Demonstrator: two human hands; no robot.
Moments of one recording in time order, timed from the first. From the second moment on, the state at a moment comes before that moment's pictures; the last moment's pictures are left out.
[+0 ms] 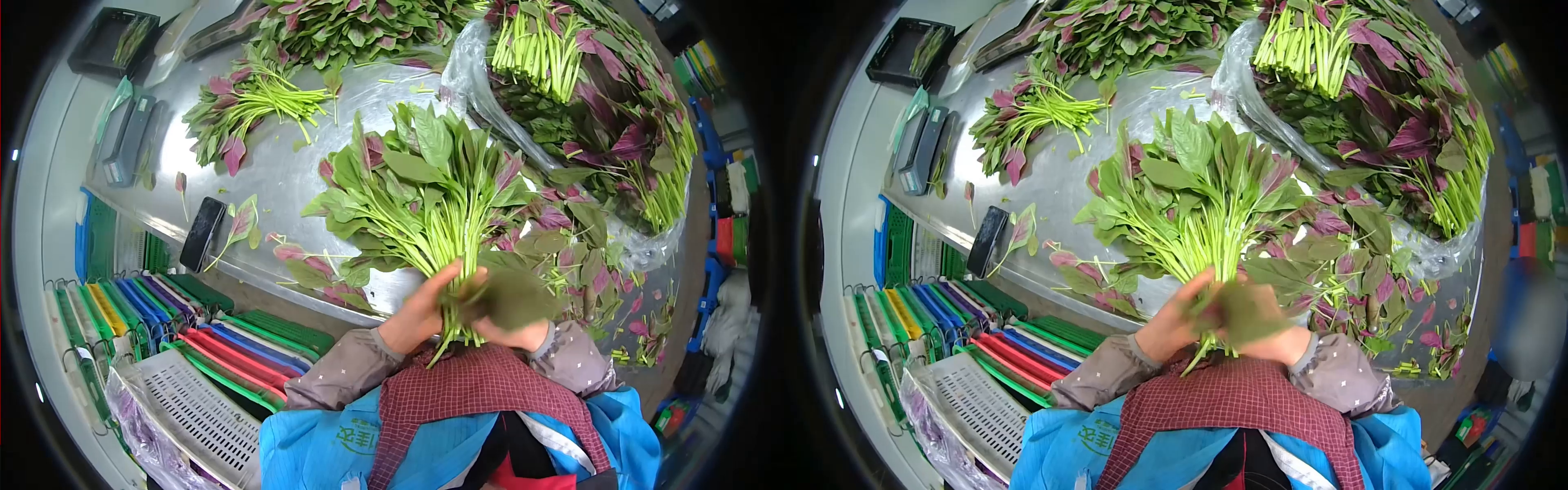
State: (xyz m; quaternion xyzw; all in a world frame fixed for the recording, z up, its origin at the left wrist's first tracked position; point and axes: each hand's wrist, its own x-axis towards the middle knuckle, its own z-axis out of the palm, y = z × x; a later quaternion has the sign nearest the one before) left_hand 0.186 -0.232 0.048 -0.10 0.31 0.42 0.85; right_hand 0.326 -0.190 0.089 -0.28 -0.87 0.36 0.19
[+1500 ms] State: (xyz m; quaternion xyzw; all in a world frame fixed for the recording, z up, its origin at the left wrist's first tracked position) left_hand 0.201 -0.265 0.021 0.09 0.35 0.42 0.83; right_hand 0.286 -0.163 0.076 -0.48 -0.76 0.40 0.19
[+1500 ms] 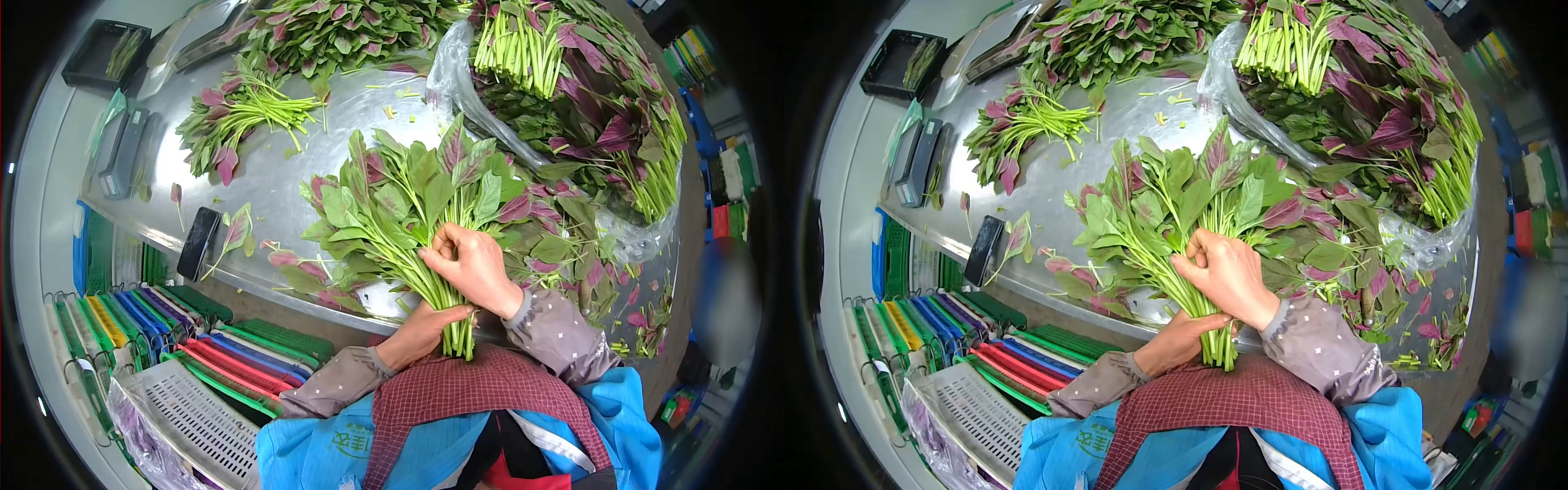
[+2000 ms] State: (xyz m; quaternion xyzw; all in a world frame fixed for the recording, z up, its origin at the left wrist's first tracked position) left_hand 0.193 -0.260 0.025 0.06 0.30 0.42 0.85; right_hand 0.379 -0.172 0.141 -0.28 -0.36 0.88 0.16
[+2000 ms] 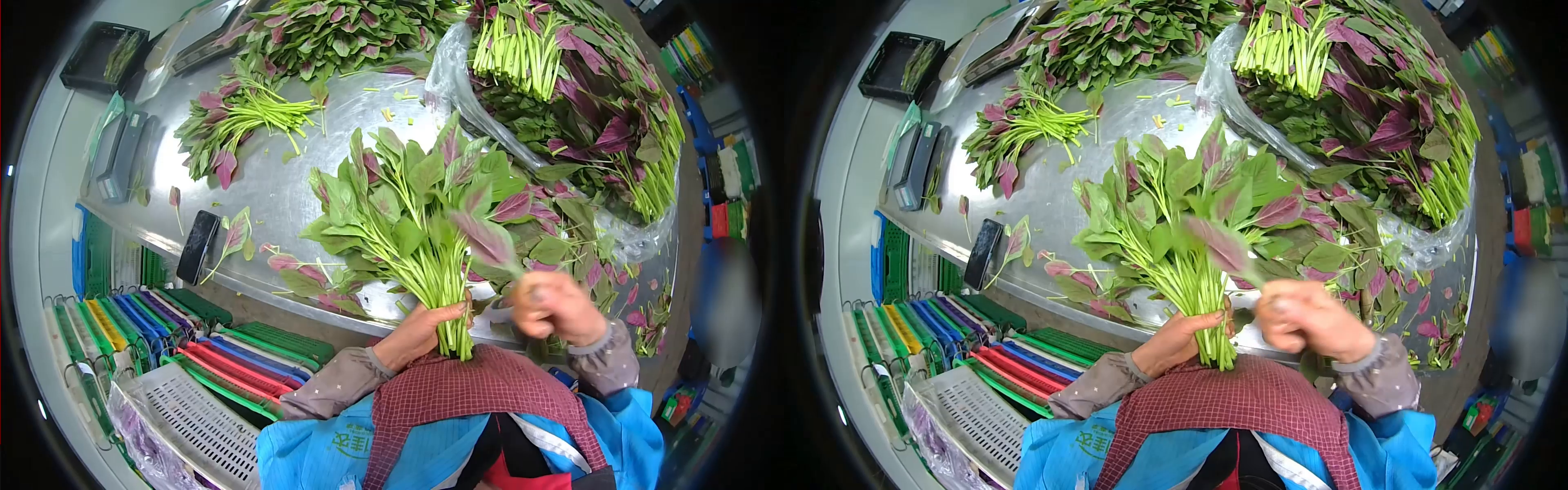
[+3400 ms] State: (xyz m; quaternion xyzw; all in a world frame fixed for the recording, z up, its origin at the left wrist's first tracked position) left_hand 0.204 -0.248 0.040 0.56 0.51 0.37 0.54; right_hand 0.330 -0.191 0.087 -0.43 -0.69 0.51 0.27
